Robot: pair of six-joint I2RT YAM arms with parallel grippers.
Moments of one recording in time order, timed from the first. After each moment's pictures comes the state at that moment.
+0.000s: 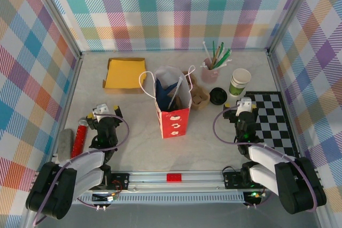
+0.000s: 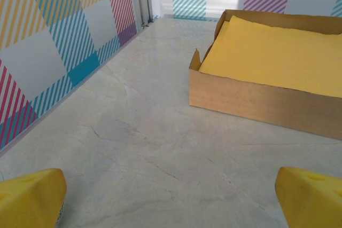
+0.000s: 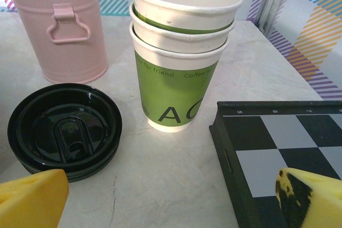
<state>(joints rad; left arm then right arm) -0.26 1.03 0.09 0.66 -0.66 -0.13 0.24 1.05 0.13 0.62 0.37 0.01</state>
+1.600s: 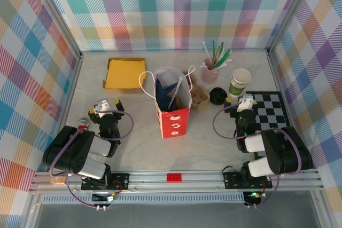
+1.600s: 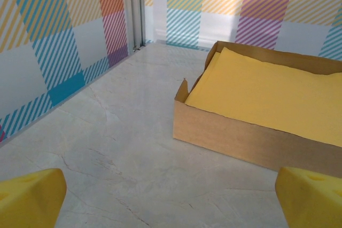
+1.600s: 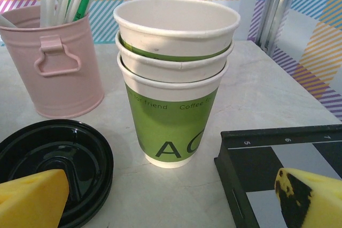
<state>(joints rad) -0.22 1.46 0.11 1.20 -0.63 -0.13 0.15 1.43 0.14 1.11 0.28 0.02</state>
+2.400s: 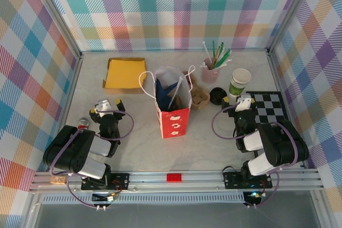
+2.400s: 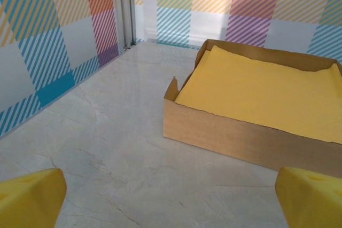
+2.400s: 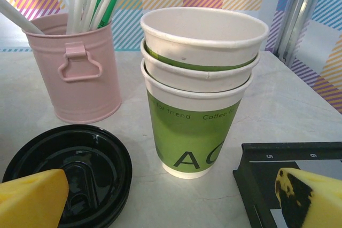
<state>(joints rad) -0.22 1.46 0.11 1.21 -0.59 -0.13 0.15 1.51 0.14 1.22 0.21 0.00</state>
